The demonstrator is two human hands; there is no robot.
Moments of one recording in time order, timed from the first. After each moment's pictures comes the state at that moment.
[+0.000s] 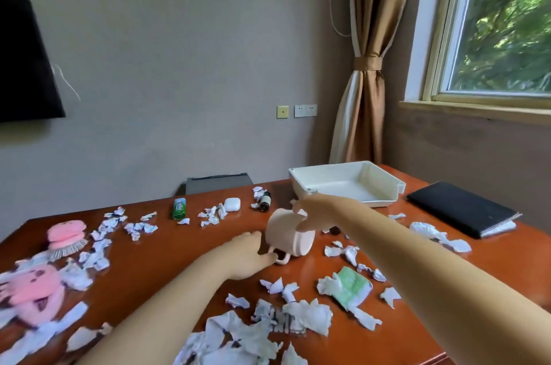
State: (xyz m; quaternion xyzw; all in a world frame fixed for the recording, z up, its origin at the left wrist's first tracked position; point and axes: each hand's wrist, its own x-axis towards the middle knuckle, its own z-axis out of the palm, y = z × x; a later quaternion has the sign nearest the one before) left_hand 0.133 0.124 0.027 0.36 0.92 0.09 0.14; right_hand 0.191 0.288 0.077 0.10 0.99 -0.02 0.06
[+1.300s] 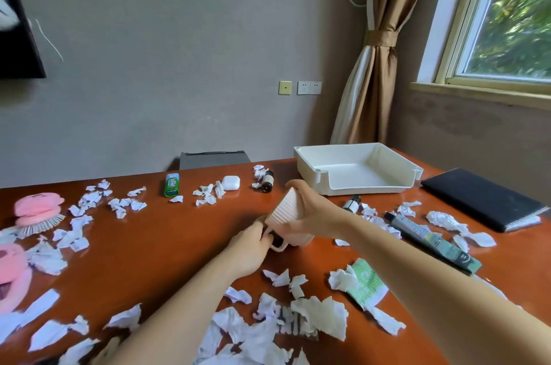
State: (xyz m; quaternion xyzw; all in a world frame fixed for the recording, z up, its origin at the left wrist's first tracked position) left_hand 0.089 0.142 -0.044 0.32 0.86 0.37 0.16; right_hand 0.152 0.295 0.007 0.08 0.95 -0.31 -0.03
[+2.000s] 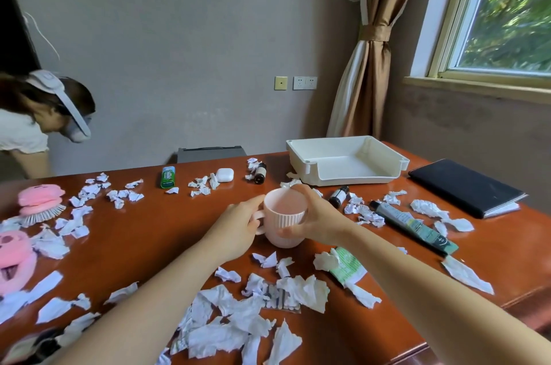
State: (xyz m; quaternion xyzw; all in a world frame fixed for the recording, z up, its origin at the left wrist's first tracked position) left_hand 0.126 0.128 -0.005 0.38 0.87 0.32 0.04; right_hand 0.193 0.296 -0.008 0.10 0.92 -0.38 -0.08
